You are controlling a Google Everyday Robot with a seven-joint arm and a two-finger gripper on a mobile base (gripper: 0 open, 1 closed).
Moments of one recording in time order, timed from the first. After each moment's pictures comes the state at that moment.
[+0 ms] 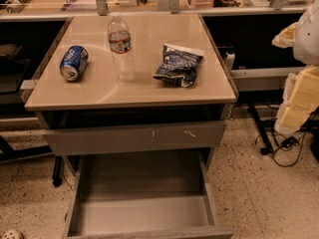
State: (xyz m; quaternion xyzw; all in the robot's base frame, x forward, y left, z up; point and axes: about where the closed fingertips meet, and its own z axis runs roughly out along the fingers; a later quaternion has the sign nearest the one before) arm 0.438 -0.217 0.976 -0.60 0.78 -0.03 0.16
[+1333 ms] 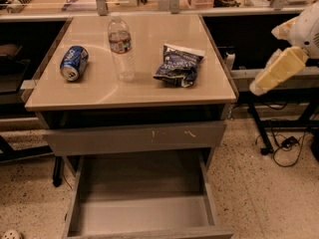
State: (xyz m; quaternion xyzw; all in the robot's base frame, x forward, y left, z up) arm 0.538 -0.236 0.958 -0.50 0.81 0.07 0.31
